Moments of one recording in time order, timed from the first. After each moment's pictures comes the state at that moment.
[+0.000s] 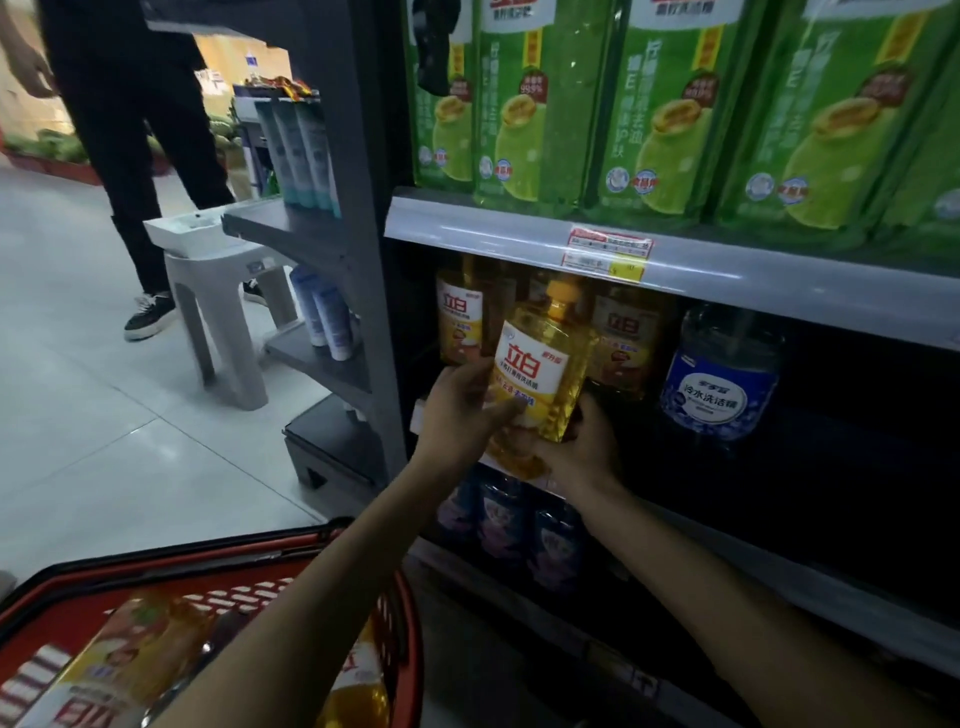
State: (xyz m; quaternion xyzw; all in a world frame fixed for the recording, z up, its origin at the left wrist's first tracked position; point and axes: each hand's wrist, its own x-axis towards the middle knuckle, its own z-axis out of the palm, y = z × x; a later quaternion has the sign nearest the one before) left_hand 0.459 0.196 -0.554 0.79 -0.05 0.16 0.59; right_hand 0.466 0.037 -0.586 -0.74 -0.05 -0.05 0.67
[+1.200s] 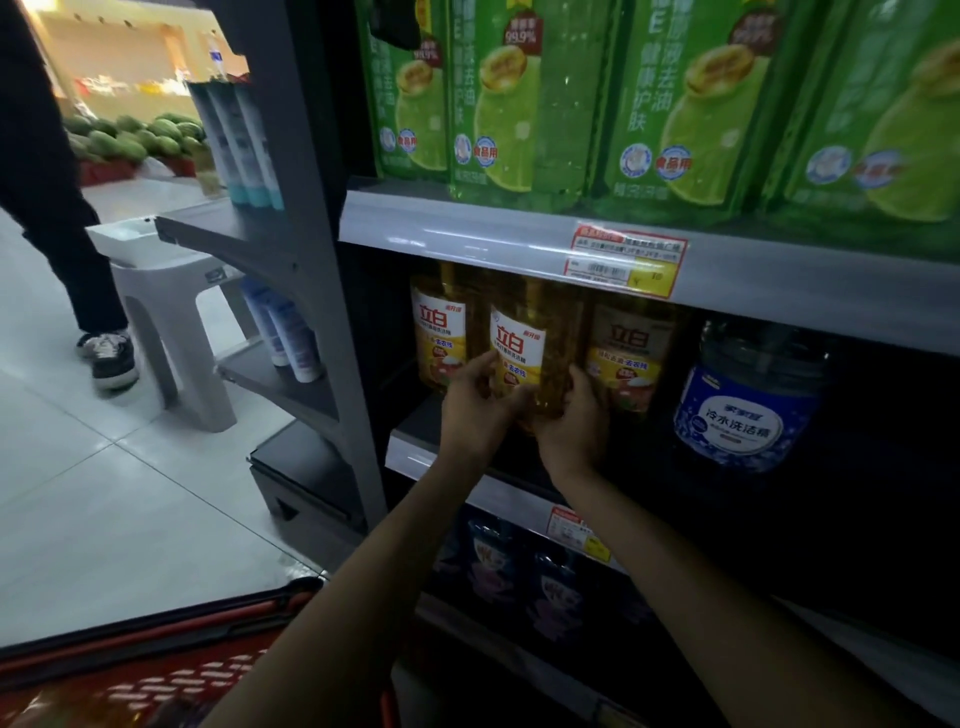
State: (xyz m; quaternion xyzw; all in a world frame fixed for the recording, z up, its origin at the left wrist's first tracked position) left_hand 0.558 0.174 -0.580 0.74 -0.03 0.17 0.65; right_hand 0.585 0.058 -0.612 -0.80 0.04 -0.18 0.57
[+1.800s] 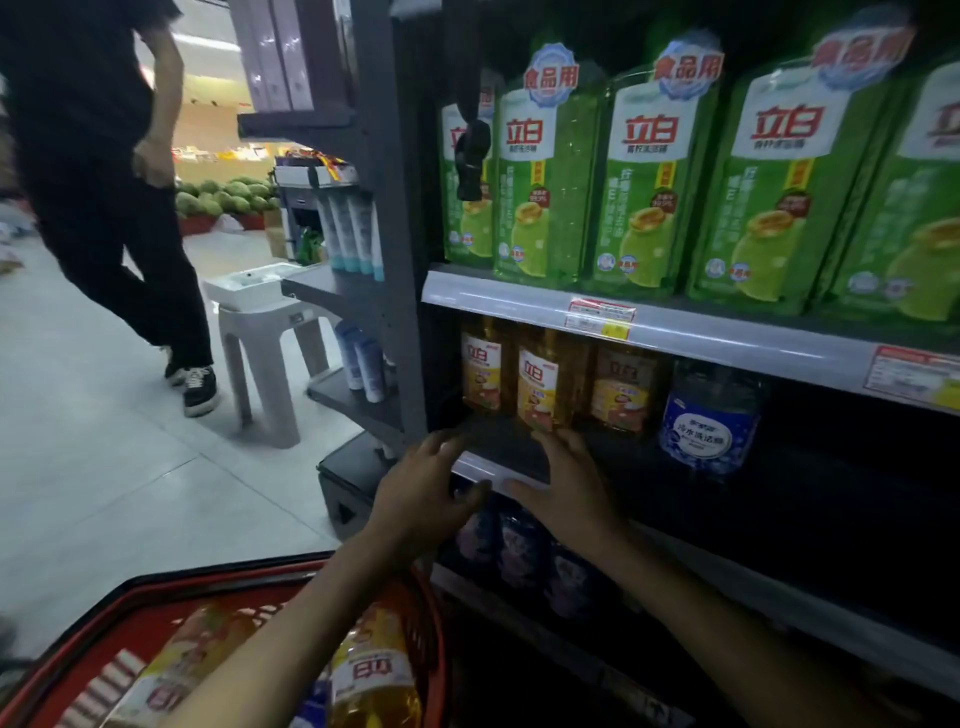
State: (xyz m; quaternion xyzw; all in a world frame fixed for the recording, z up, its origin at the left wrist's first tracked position) left_hand 0.365 0.244 -0.520 0.97 -0.05 0.13 0.21; right_hand 0.404 0.044 -0.529 -0.92 -0.16 -0.05 0.36
